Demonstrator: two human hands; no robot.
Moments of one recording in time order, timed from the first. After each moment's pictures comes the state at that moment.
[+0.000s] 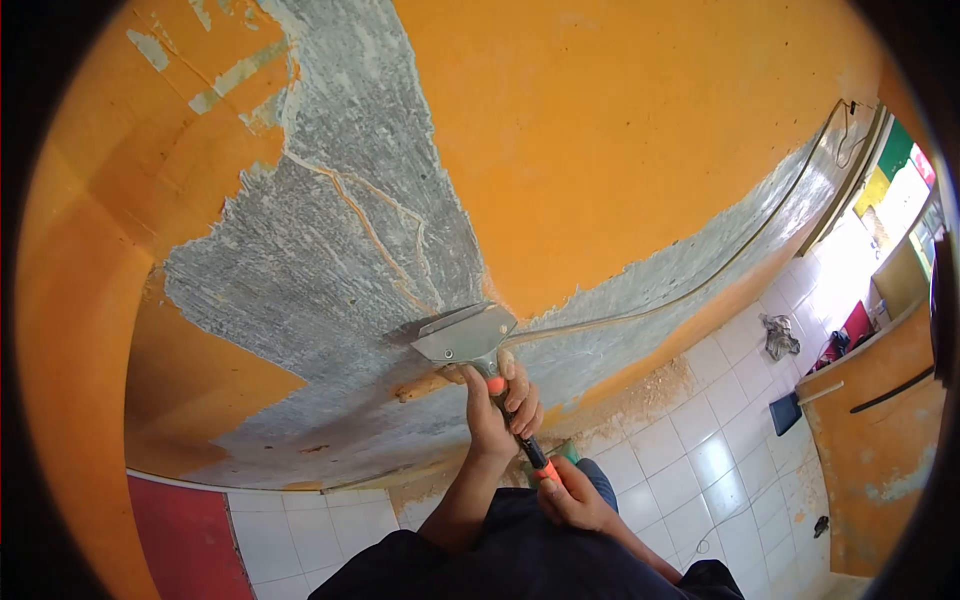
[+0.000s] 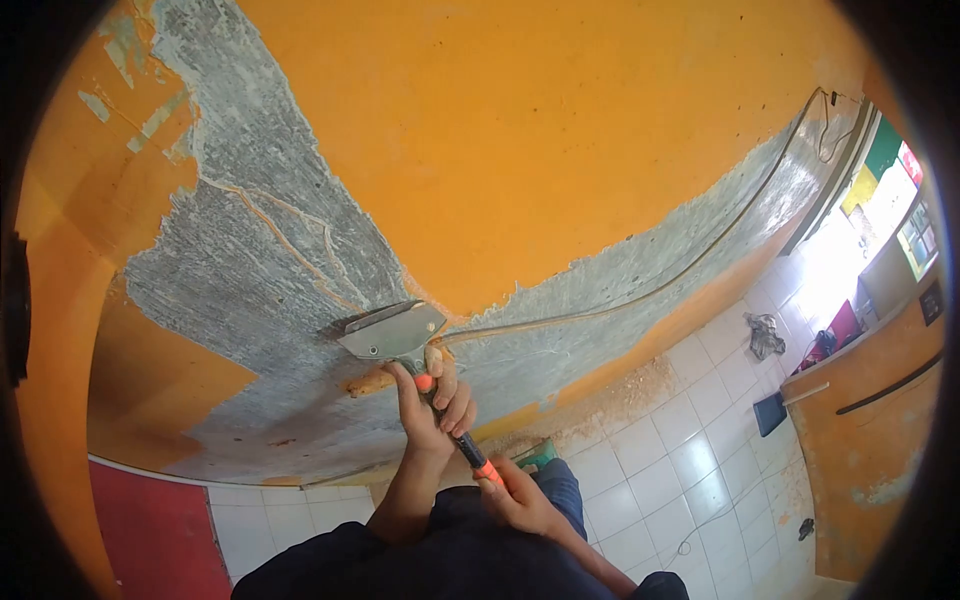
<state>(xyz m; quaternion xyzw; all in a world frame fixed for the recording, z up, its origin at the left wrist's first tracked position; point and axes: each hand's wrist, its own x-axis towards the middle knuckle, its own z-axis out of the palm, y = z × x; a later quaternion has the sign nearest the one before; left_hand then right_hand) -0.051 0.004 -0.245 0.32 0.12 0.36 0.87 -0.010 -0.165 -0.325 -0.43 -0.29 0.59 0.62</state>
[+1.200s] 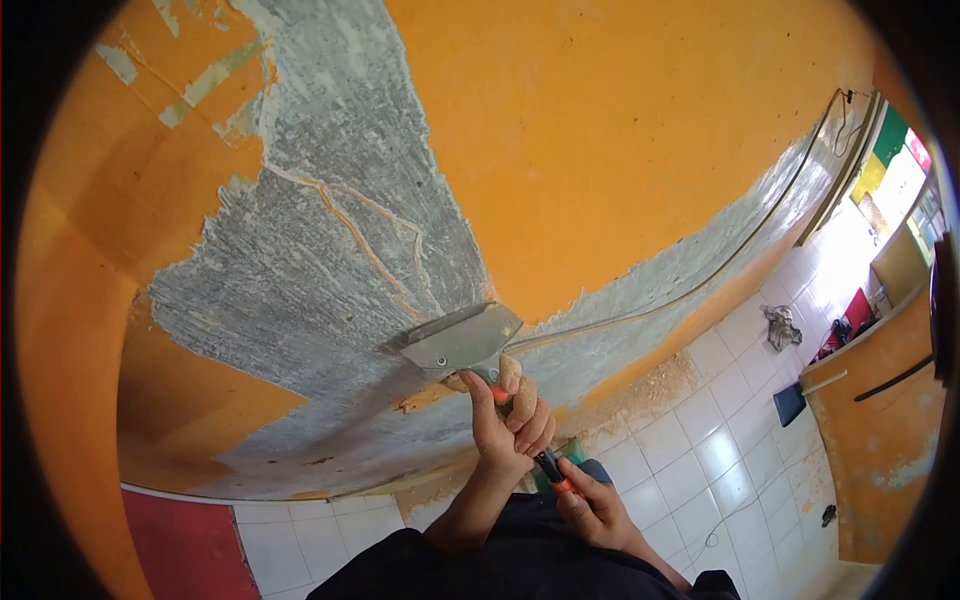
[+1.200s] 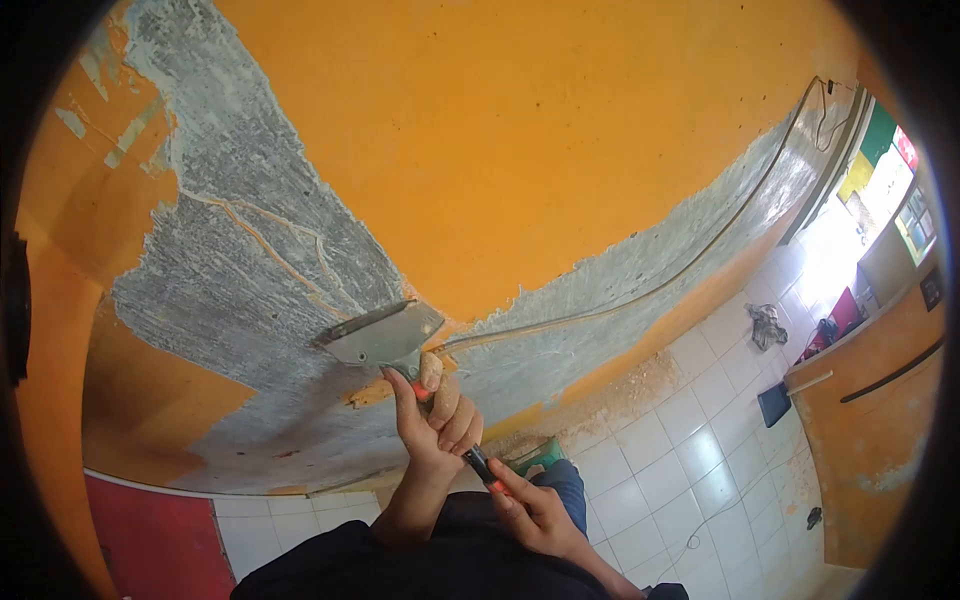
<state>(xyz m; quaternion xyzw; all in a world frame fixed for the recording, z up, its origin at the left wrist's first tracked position) -0.049 0.004 -0.233 0.26 -0.02 0.33 0.91 -0.013 -0.182 -0.293 -0.49 -0.35 0.47 0.64</state>
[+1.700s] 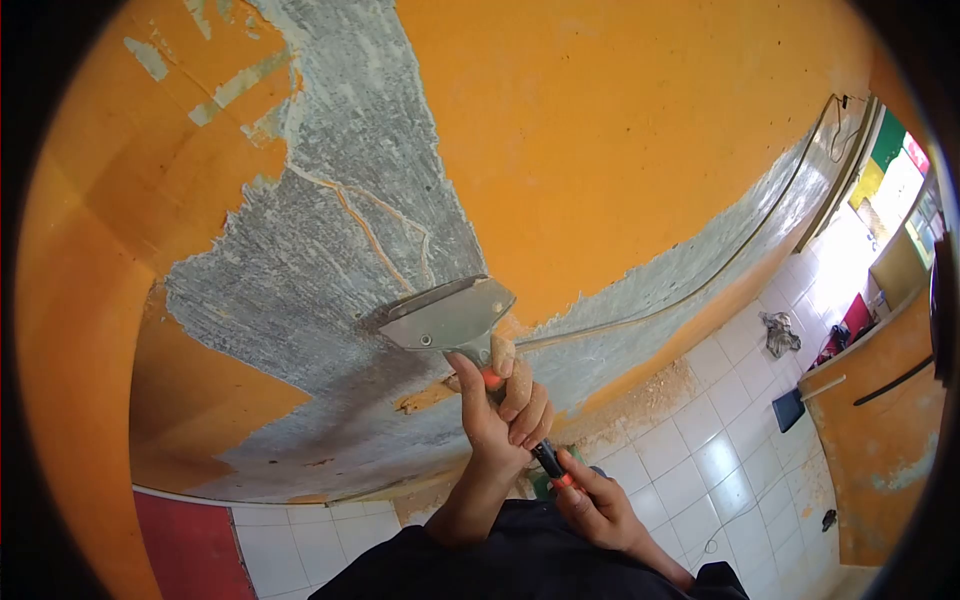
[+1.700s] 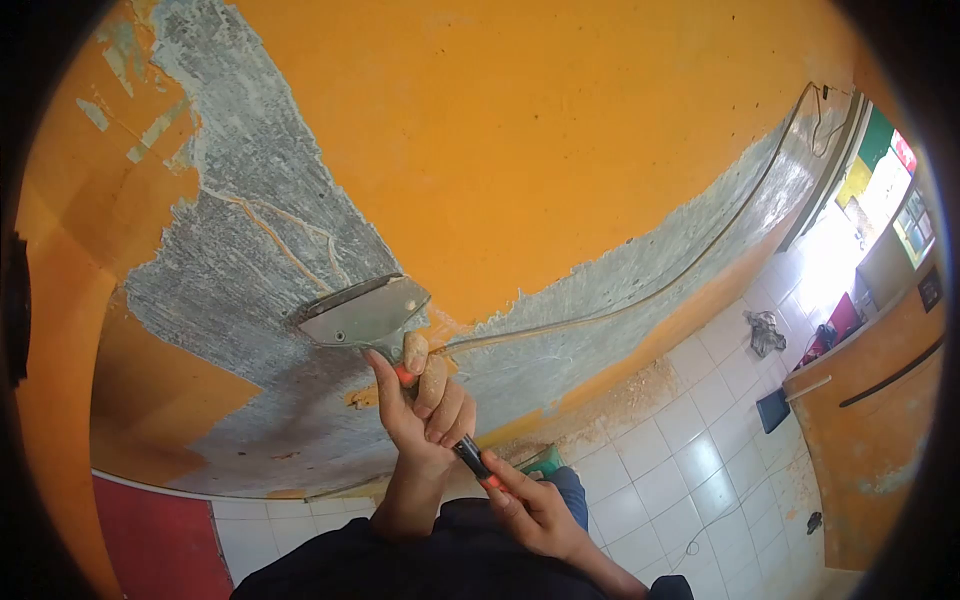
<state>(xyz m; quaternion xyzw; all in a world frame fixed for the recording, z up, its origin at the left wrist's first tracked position) -0.046 0.004 -0.204 0.26 -0.06 0.34 0.90 -0.007 -0.175 -0.266 -0.48 -0.38 0.45 0.65</state>
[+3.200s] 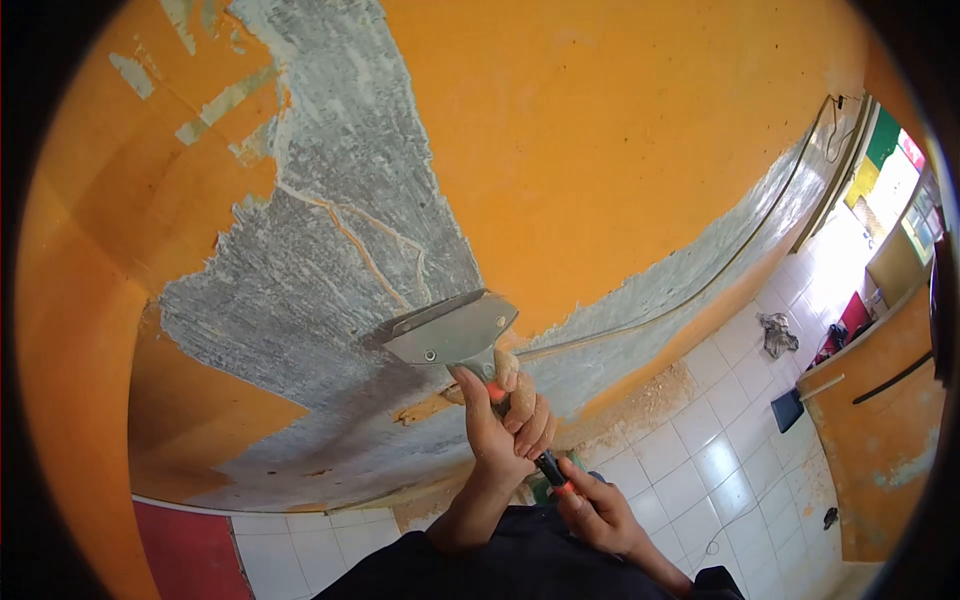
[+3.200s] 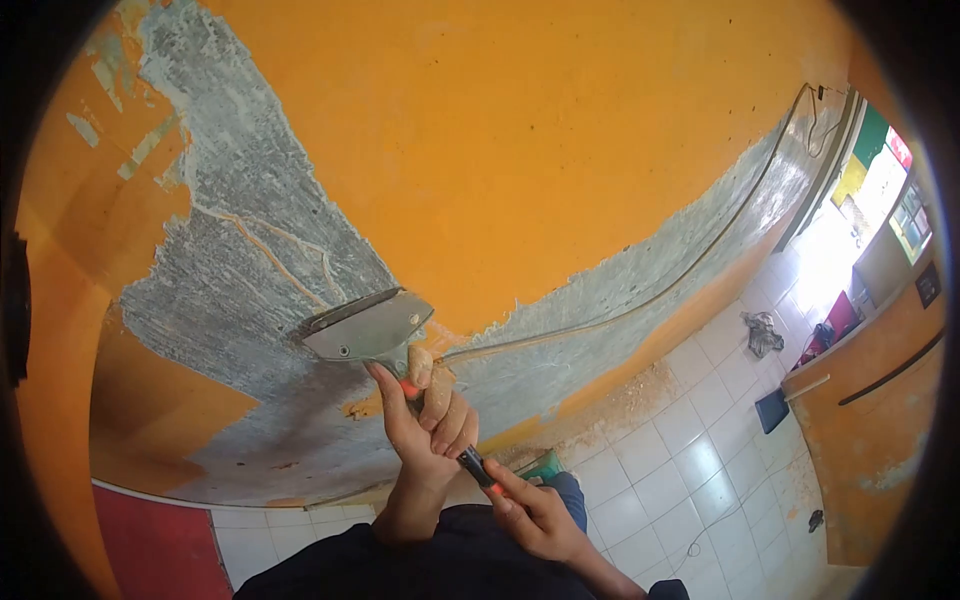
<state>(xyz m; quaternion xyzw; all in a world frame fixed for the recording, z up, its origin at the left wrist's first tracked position) -0.042 0.002 -0.207 0.27 -0.03 0.34 0.90 -0.004 -0.177 -0.267 -0.49 -0.36 0.48 0.64</state>
